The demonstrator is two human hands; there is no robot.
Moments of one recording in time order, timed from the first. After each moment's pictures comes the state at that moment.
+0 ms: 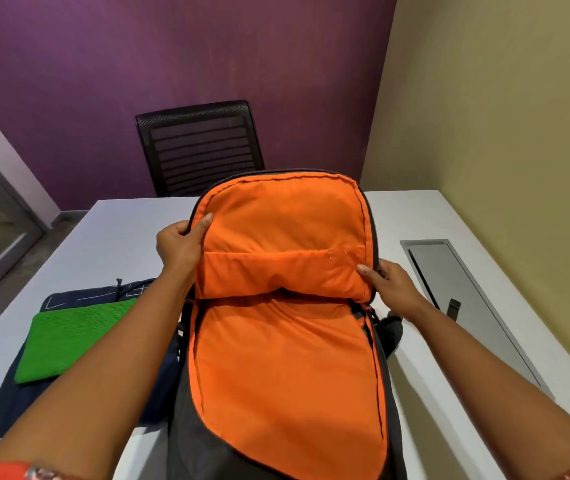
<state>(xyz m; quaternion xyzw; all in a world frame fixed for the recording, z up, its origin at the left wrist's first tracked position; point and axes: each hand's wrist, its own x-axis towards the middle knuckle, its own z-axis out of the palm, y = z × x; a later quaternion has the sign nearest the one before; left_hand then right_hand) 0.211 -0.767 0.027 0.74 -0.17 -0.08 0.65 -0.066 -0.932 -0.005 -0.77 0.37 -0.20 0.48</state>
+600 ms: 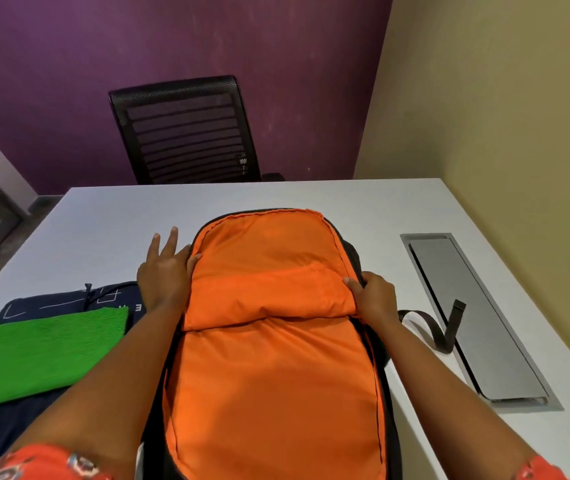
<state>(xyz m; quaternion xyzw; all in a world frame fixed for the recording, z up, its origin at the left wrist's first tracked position) 0.239 -0.769 -0.052 0.91 -0.35 0.12 0.19 -0.024 -0.947 -0.064 -0.75 0.53 -0.16 0.35</state>
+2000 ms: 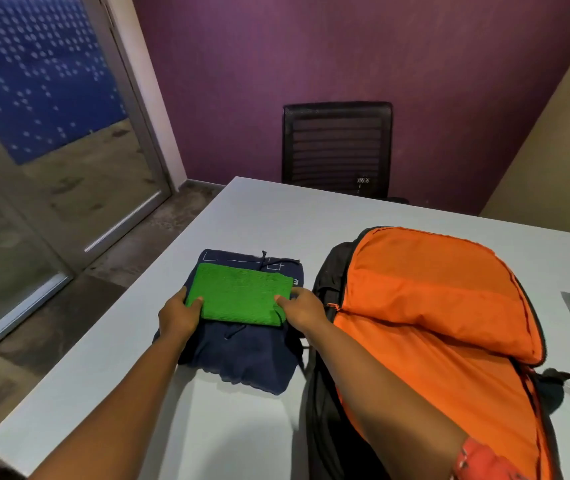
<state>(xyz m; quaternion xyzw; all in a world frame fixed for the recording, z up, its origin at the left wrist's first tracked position) 0.301 -0.512 -0.073 0.93 0.00 -0.07 0.36 0.188 -0.695 -0.041 -0.79 0.32 0.02 0.52</state>
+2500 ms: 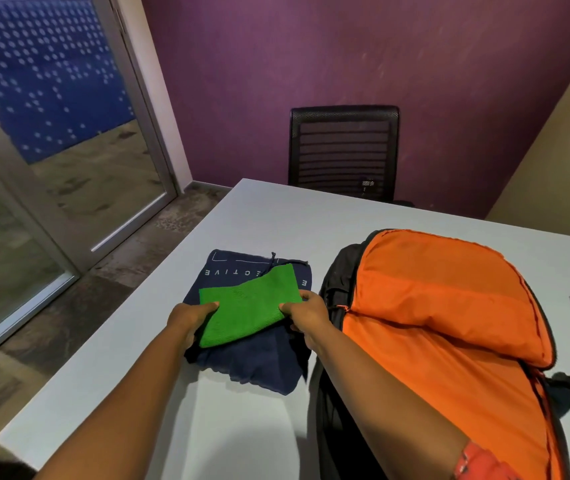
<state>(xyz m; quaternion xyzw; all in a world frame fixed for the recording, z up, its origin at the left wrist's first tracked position) 0.297 -0.513 -0.060 0.81 0.17 -0.19 0.53 0.194 -0.678 -0.052 -0.63 0.39 -0.04 0.67</state>
